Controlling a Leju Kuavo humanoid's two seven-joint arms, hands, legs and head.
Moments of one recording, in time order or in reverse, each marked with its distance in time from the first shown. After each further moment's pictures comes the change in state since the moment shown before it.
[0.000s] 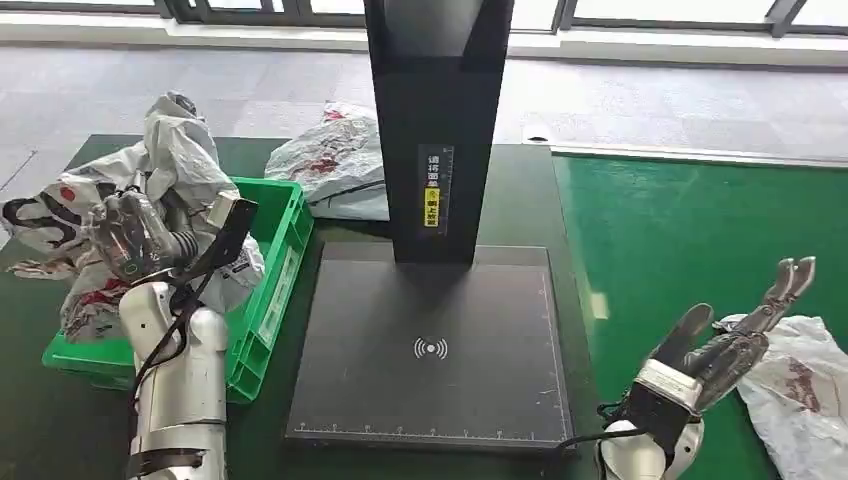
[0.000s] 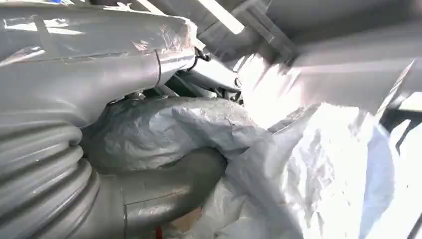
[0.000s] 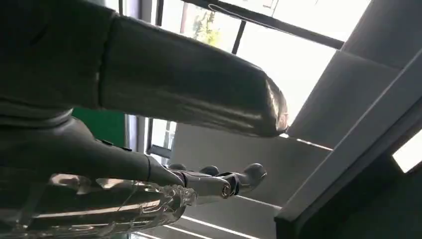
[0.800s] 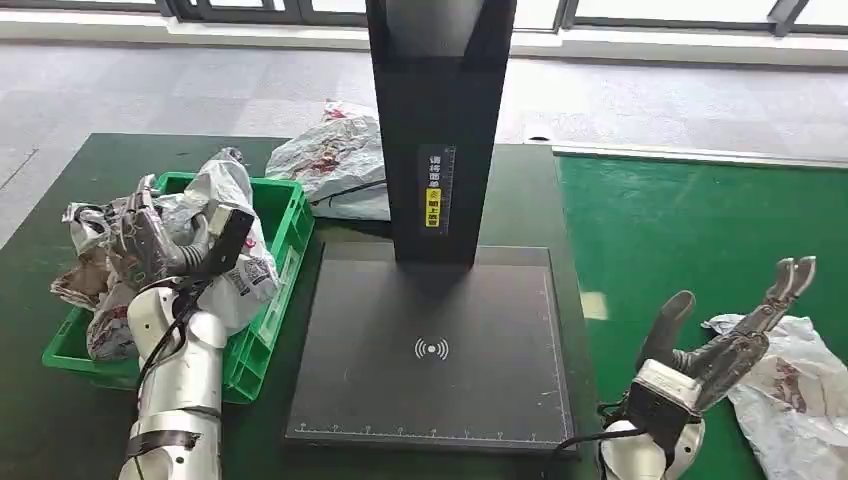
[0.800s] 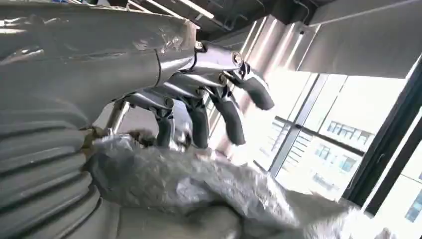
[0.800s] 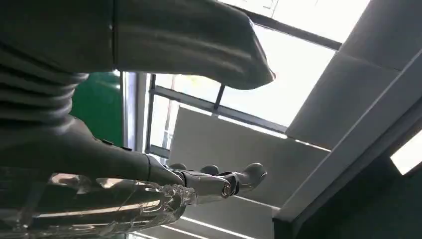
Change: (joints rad) left arm -0.051 0.026 0.134 0.166 0.052 0.003 -0.093; right arm 0.000 0.000 0.000 -0.003 0.009 0.000 0.000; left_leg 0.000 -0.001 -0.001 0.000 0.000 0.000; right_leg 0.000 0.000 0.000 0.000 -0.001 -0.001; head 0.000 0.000
